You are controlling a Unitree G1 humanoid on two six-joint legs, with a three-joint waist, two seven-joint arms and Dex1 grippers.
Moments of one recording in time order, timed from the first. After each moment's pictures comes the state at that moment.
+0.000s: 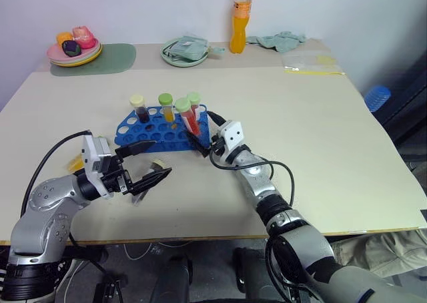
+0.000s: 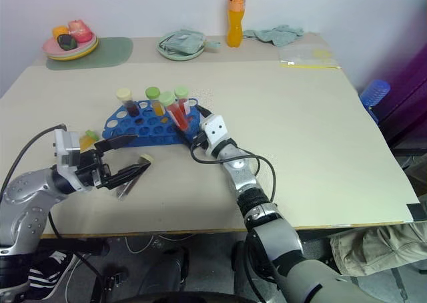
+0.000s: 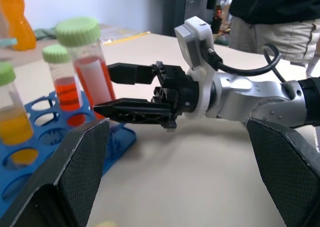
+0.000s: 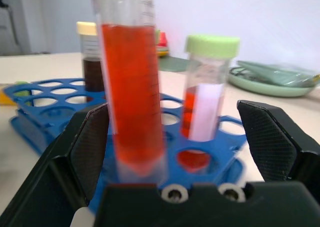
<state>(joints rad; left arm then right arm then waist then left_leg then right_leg) -0.05 0.65 0.25 -0.28 -0.66 0.28 -1.04 -0.71 0.04 0.10 0.79 -0.02 -0.45 0.43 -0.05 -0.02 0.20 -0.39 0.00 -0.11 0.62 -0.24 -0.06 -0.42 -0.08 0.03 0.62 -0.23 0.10</state>
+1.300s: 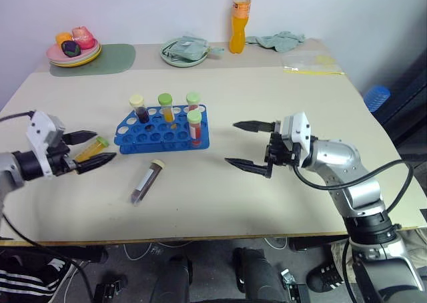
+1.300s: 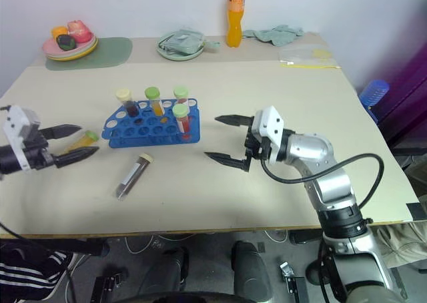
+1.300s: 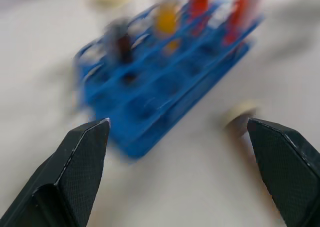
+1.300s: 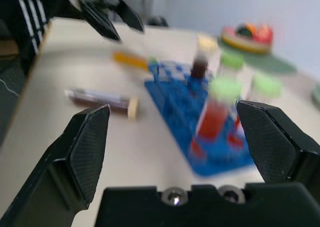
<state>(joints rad) -0.26 1.07 0.28 0.20 -0.52 0.47 -1.11 -0.49 -0.53 0.09 -0.21 0.40 0.26 1.03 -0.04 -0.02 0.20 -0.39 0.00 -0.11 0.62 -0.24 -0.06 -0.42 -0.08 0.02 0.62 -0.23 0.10</state>
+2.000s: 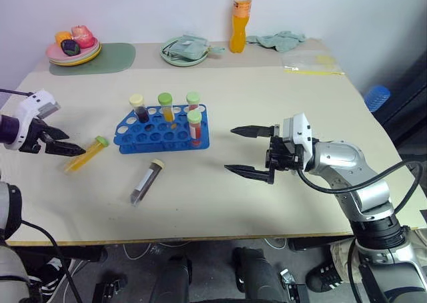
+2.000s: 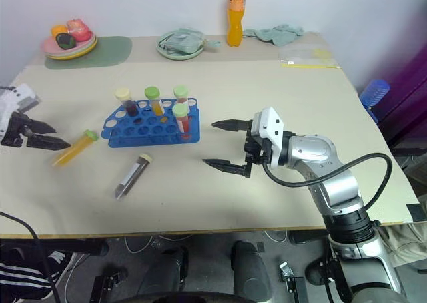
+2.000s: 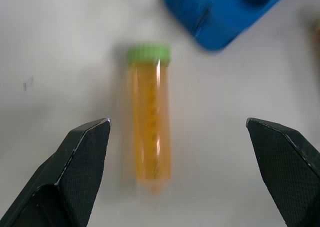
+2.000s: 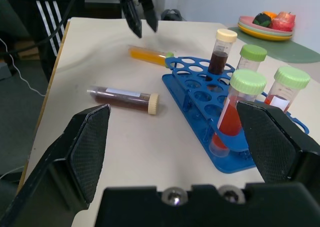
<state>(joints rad) -1.15 1.06 -0.30 1.27 0.16 0.27 -1.47 -0.43 -0.57 0.09 -0.29 0.45 0.36 1.02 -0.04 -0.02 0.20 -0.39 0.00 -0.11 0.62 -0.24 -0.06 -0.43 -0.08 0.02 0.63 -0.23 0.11</state>
